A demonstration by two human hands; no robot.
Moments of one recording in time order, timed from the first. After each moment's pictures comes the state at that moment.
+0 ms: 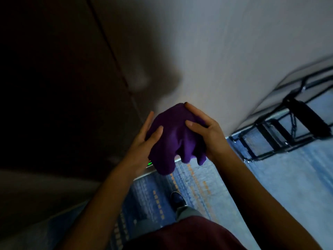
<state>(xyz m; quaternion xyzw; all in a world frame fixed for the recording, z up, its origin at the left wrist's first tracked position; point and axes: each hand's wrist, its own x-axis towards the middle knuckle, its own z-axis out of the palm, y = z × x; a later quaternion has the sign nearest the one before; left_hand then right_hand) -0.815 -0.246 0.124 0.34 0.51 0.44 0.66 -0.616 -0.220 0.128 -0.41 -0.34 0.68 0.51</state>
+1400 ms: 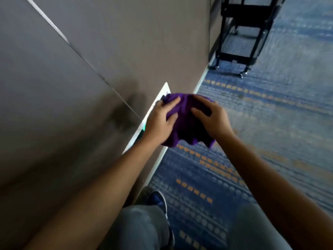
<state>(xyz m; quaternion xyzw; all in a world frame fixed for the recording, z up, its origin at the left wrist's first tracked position) -0.839 -0.251 -0.313 0.87 0.36 0.14 0.32 -0.681 -0.356 -0.369 -0.76 -0.37 0.24 0.48</state>
